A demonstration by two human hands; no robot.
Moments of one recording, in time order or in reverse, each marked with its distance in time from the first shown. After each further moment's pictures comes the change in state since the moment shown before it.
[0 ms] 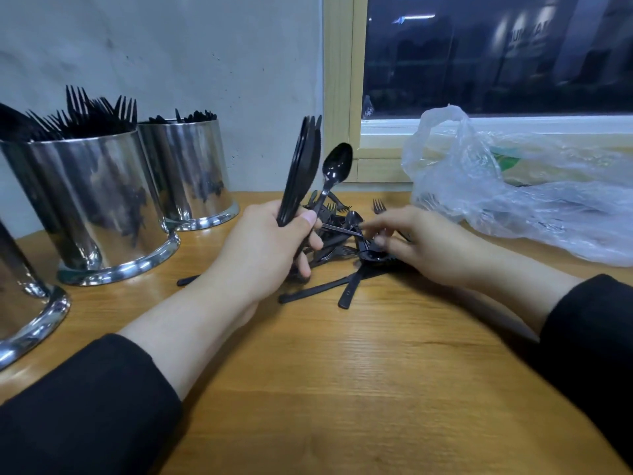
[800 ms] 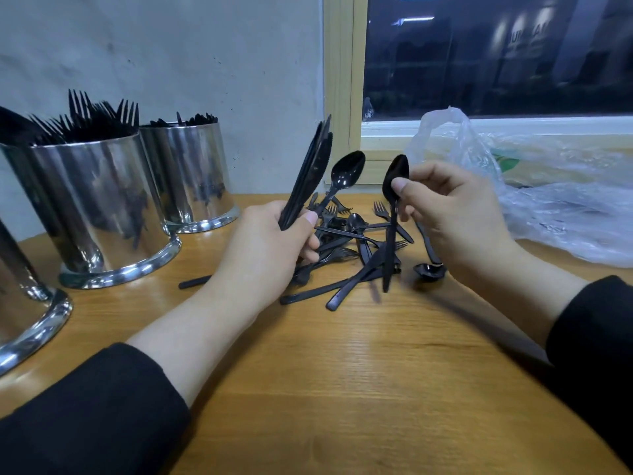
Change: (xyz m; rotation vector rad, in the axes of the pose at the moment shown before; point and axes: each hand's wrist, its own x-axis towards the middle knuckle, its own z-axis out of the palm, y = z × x) left_hand -0.002 0.005 0.002 0.064 0.072 0.039; right_hand -0.002 -0.030 -0.010 0.858 0.541 0.034
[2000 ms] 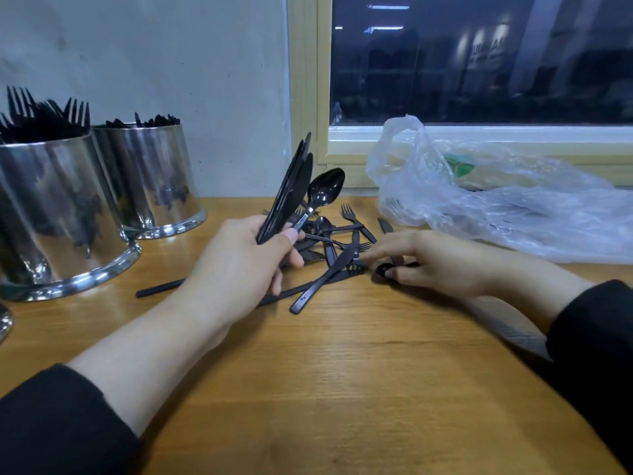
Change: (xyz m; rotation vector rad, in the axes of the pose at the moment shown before) left_hand -0.008 0.000 0.009 -0.021 -0.123 -0.026; right_hand -0.004 0.020 -0.069 -0.907 -0.791 0.040
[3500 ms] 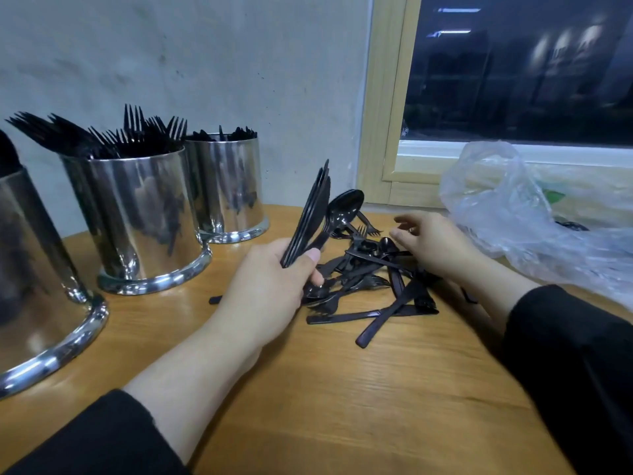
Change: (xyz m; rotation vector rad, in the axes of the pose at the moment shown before) left_hand 0.003 -0.021 -0.037 0.029 0.164 -0.073; right_hand 0.127 -0.011 0.016 0.107 0.362 0.336
